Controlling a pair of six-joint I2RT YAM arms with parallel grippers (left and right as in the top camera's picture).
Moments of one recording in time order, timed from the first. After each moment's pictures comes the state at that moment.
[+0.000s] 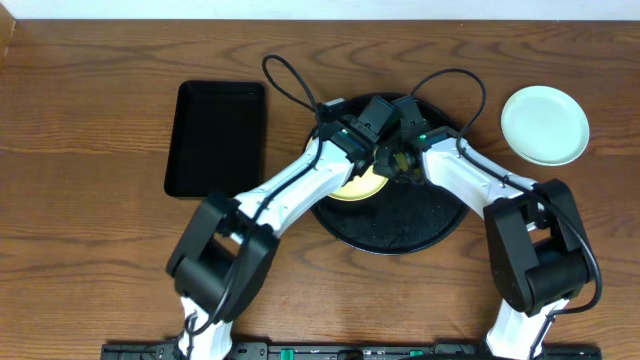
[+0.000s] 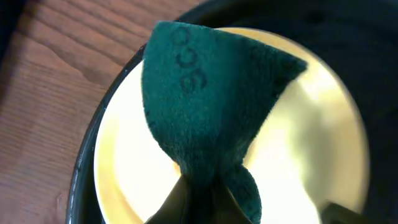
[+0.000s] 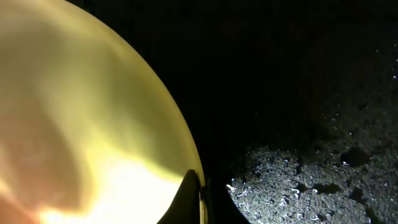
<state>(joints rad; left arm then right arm) -0.69 2.00 1.48 -0.72 -0.35 -0.96 0.41 1.95 1.21 -0.51 -0.02 0.67</state>
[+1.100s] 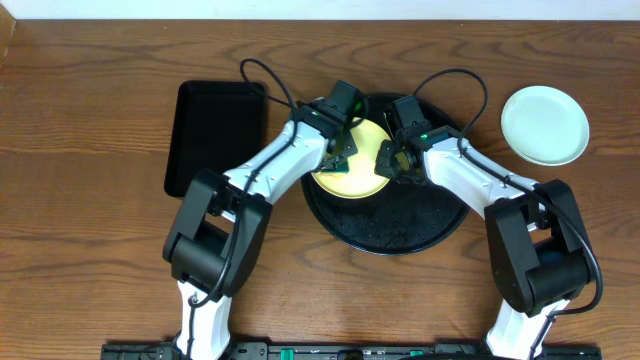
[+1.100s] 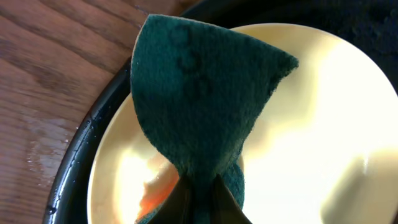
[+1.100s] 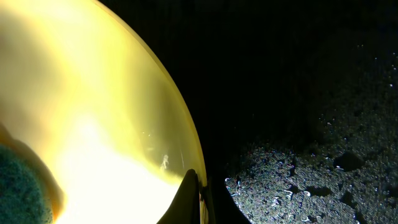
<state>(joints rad) -0.52 2.06 1.48 -0.66 -0.03 -0.90 0.41 1.95 1.21 -0.52 -0.01 0.67</state>
